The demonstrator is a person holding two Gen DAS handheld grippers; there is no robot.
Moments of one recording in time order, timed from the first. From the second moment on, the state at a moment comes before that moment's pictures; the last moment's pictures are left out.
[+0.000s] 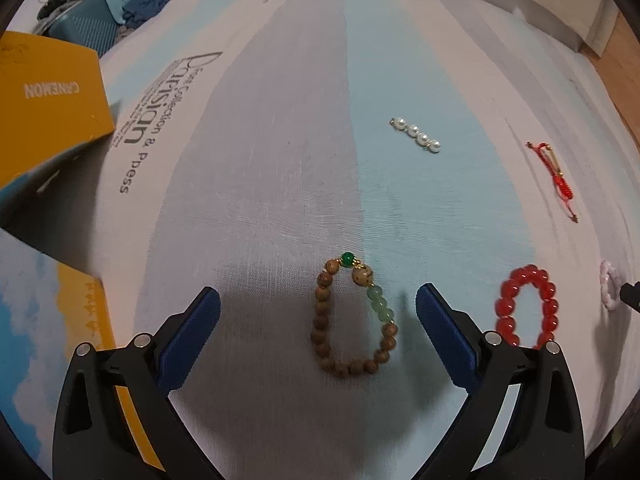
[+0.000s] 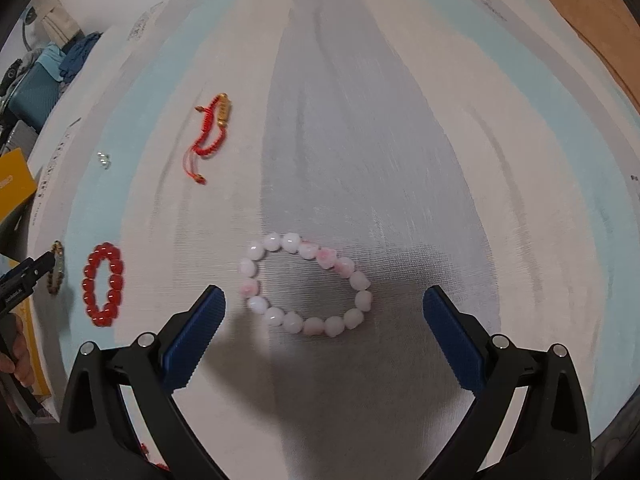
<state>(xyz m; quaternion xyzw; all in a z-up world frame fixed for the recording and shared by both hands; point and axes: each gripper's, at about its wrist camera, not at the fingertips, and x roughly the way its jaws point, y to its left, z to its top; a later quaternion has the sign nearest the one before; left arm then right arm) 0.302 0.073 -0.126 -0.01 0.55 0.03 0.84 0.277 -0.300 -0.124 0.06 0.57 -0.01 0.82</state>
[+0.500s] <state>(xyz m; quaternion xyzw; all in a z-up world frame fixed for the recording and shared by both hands) 0.306 0.080 -0.144 -0.01 0.55 0.03 0.83 0.281 -0.314 -0.146 0.07 0.58 -0.02 0.81</state>
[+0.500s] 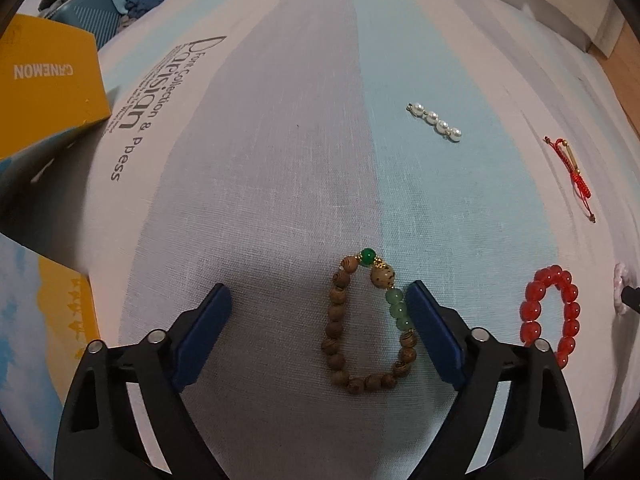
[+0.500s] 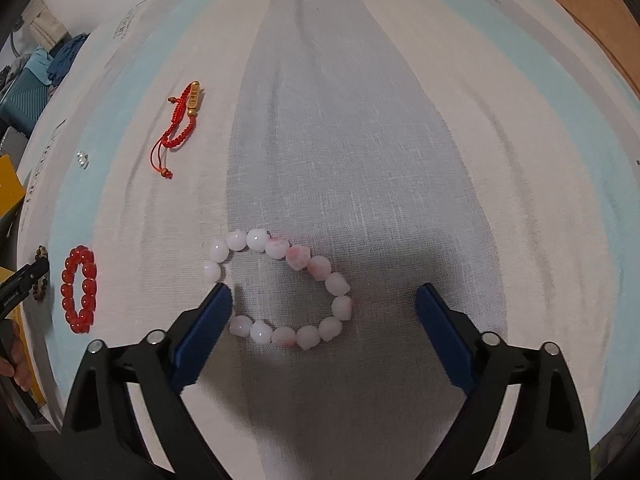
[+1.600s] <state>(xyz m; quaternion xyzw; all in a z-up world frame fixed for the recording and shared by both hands) 0.291 0.060 -0.128 0.00 0.56 -0.01 0.83 0.269 -0.303 -0.124 0.06 0.55 -0.01 0.83</state>
